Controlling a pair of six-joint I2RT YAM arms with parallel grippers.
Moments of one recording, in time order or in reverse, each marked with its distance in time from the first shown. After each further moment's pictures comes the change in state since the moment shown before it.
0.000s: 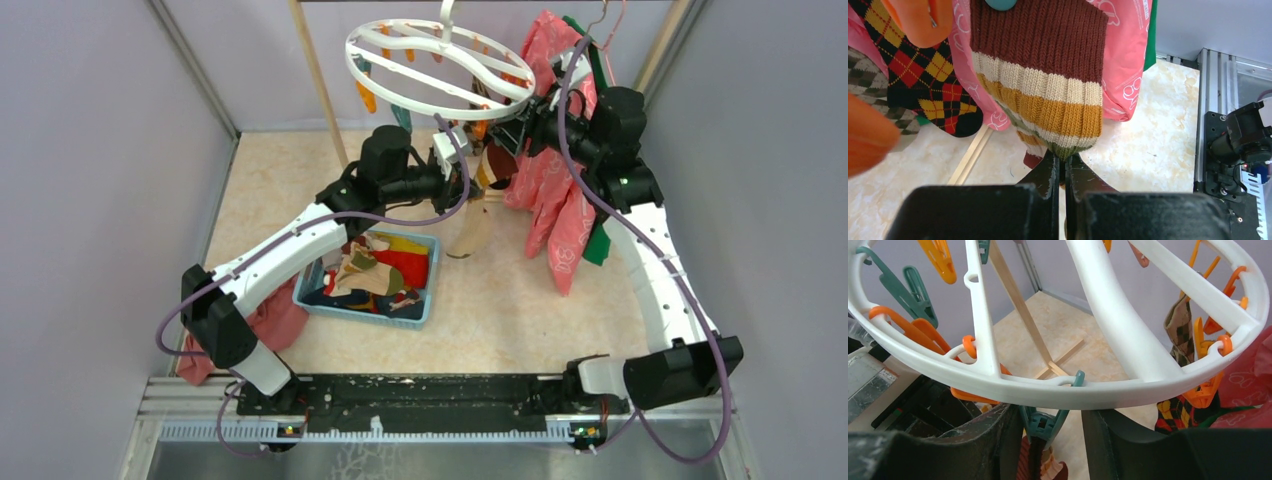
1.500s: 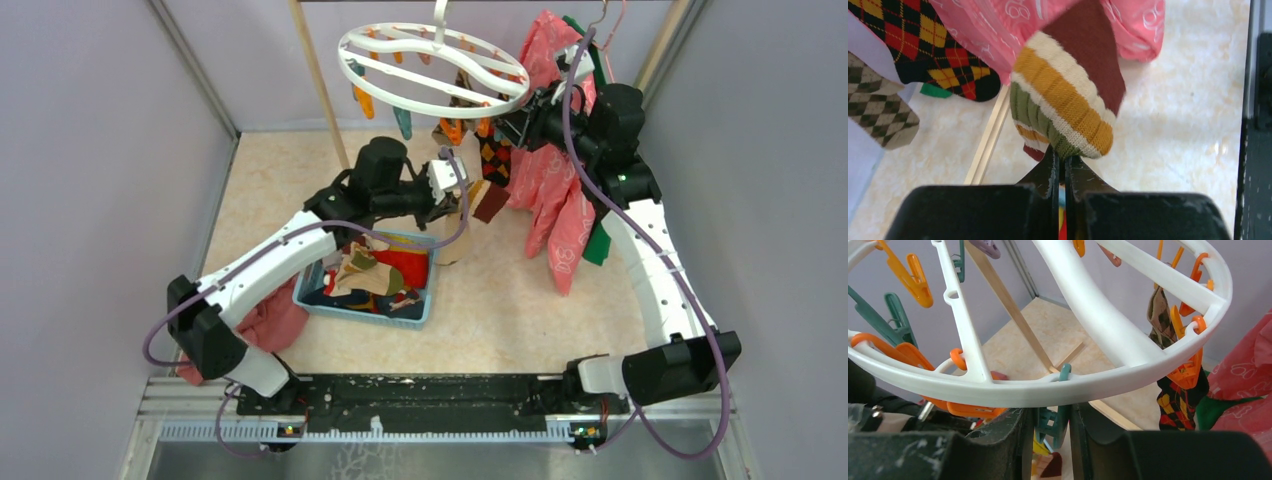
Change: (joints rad) left arm 0.000 -0.050 -0.061 -0.138 -0.051 0.254; right arm 0.000 0.024 0.014 0.014 0.048 0.089
